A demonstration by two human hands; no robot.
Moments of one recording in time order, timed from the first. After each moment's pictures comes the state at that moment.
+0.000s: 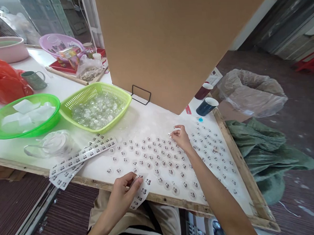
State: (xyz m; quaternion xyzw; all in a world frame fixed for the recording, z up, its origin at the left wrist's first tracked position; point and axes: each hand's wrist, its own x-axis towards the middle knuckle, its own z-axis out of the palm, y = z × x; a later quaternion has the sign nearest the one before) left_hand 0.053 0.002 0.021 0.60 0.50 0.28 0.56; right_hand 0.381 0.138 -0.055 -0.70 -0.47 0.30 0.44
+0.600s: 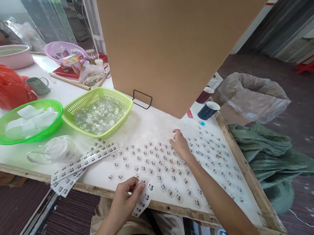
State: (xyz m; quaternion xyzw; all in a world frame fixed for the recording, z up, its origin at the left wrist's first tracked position) left_hand 0.054 0.008 0.022 0.61 0.50 0.28 0.55; right_hand 0.367 0.140 -0.055 -0.77 -0.59 0.11 0.23
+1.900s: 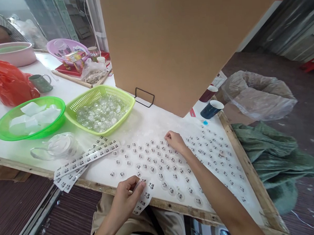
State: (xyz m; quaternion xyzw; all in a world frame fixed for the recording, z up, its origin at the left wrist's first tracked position) left_hand 0.051 0.005 0.018 0.59 0.50 0.29 0.56; right_hand 0.346 0.160 -0.047 -0.74 -0.61 0.20 0.19
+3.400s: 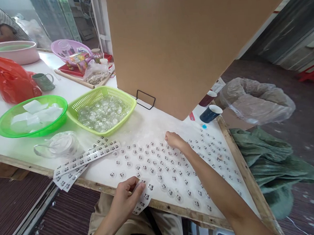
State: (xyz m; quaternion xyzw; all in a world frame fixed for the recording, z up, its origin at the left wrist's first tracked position) left_hand 0.048 0.001 0.012 0.59 0.49 0.30 0.56; right_hand 0.333 0.171 0.001 -0.72 -0.66 0.22 -0.06
